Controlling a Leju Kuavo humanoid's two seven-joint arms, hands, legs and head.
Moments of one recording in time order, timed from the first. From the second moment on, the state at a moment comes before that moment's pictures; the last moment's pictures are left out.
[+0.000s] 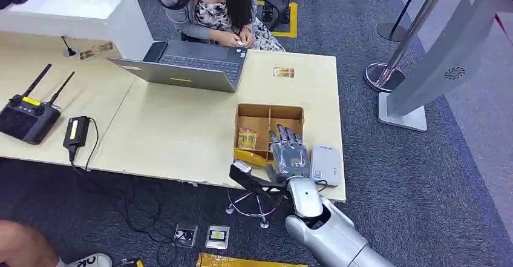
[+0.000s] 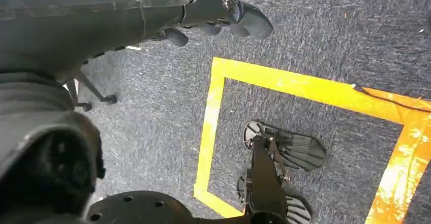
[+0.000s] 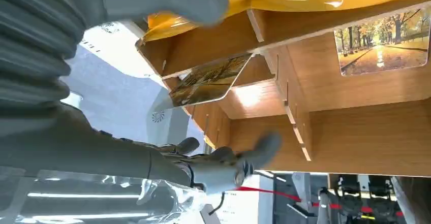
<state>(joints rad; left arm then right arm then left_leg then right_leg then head) -0.18 0.11 -0.95 -0.22 0.99 0.24 0.03 -0.53 0.02 1.01 -1.11 0.99 -0.23 0.44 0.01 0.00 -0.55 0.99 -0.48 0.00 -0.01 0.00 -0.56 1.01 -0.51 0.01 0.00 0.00</state>
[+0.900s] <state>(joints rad) -0.18 0.12 -0.95 -0.22 0.99 0.24 0.03 -0.54 0.01 1.00 -1.10 1.02 -0.28 0.46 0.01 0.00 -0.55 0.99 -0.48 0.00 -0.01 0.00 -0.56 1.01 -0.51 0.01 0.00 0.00</state>
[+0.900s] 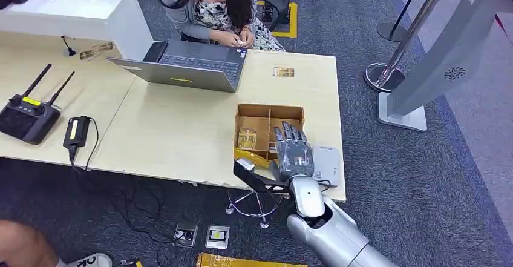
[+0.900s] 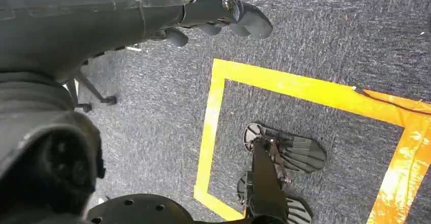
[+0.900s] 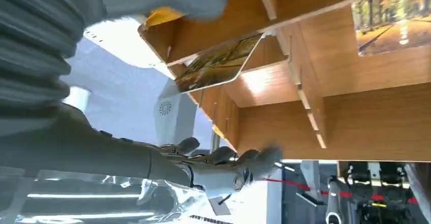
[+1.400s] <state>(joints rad) -0.18 0.12 -0.95 -0.22 0.99 0.24 0.03 -0.54 0.00 1.00 -1.10 1.02 -0.27 0.46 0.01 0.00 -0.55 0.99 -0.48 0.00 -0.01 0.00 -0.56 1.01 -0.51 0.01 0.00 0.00</state>
